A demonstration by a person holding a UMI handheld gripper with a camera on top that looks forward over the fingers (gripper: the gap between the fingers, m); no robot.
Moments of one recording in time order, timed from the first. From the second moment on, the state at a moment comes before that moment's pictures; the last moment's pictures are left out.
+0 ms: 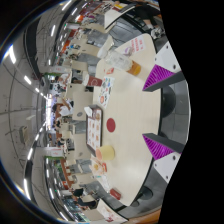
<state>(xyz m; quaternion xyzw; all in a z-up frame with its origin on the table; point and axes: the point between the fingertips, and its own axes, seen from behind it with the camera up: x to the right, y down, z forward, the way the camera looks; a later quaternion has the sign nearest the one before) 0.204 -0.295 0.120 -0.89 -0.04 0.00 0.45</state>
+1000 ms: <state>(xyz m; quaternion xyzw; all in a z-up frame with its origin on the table) 0.415 -0.108 0.051 -0.85 0.03 -0.04 0.53</state>
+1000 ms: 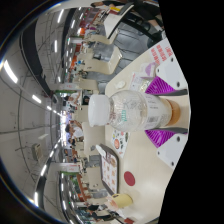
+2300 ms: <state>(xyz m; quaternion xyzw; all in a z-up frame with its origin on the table) 0.025 0.073 0.188 -0.35 -0.62 -0.66 0.25</state>
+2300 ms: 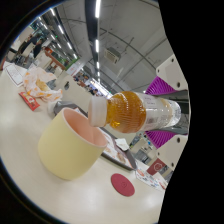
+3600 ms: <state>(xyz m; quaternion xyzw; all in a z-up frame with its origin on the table) 0.094 0.057 0.057 -0.85 -0.07 0.04 0.52</state>
